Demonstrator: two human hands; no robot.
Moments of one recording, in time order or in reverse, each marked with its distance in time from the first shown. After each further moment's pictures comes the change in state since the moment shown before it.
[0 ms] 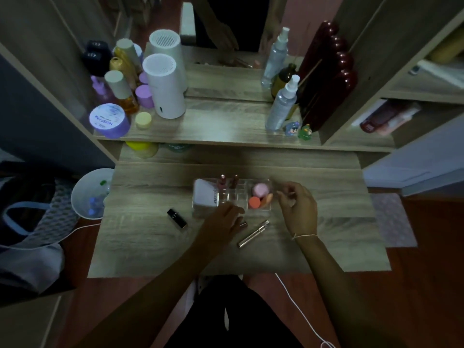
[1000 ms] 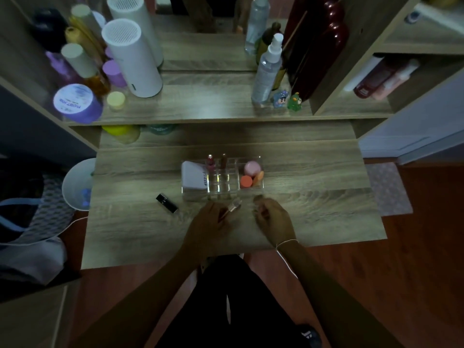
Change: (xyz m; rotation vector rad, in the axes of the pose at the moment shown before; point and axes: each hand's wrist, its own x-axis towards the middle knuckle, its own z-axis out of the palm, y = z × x) left_hand -0.032 -0.011 0.020 -0.004 -0.160 -0.312; right_hand -0.074 0.042 0.039 0.005 -0.388 0.108
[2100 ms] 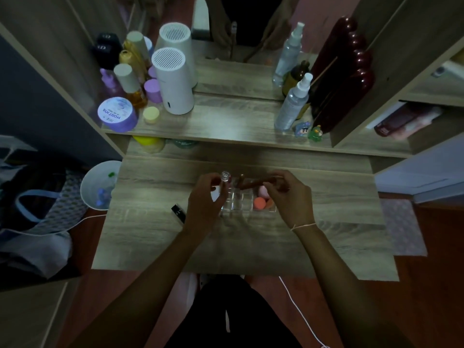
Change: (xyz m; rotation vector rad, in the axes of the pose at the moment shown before) left_hand 0.049 0.016 -0.064 -0.289 0.511 -0.024; right_hand 0.064 -0.094 -0.070 0.148 0.217 -0.192
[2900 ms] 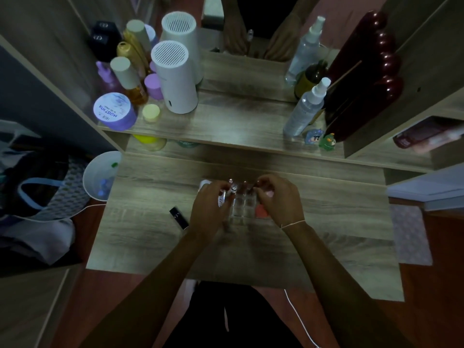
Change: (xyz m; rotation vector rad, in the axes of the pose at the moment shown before) left_hand 0.011 -0.023 0.024 0.125 -0.090 -0.065; right_hand 0.035 0.009 0.030 -0.209 -0.242 -0.048
